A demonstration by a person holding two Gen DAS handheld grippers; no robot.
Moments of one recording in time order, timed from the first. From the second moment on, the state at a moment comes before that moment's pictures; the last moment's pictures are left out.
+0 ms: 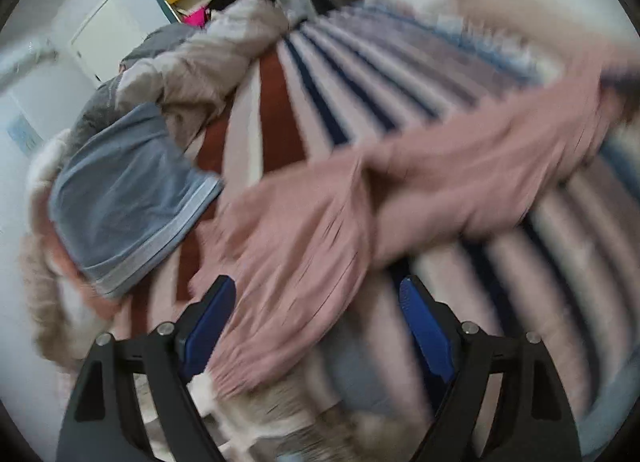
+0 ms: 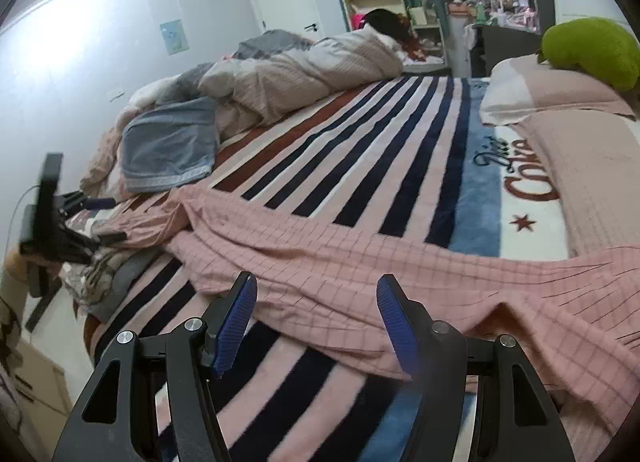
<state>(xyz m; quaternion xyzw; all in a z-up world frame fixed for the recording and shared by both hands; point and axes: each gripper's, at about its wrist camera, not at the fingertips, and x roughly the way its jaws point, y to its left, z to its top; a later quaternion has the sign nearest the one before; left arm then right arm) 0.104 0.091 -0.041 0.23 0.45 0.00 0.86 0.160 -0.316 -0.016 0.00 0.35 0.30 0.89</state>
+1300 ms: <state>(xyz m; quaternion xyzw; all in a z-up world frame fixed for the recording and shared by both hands) 0.242 0.186 -0.035 0.15 0.39 0.11 0.90 0.188 -0.235 -0.060 -0.03 0.41 0.31 0.86</state>
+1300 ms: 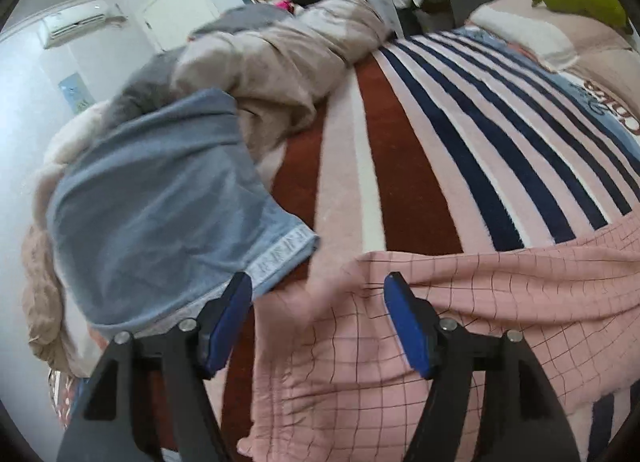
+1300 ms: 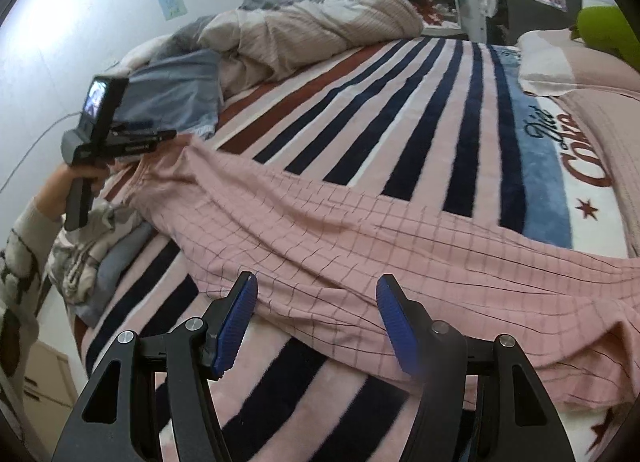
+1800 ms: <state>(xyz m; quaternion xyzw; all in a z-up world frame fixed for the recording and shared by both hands) 0.201 0.061 -0.087 0.07 0.48 -0.12 0.87 0.210 -0.207 -0.100 -0.07 0.44 0.34 0.83</state>
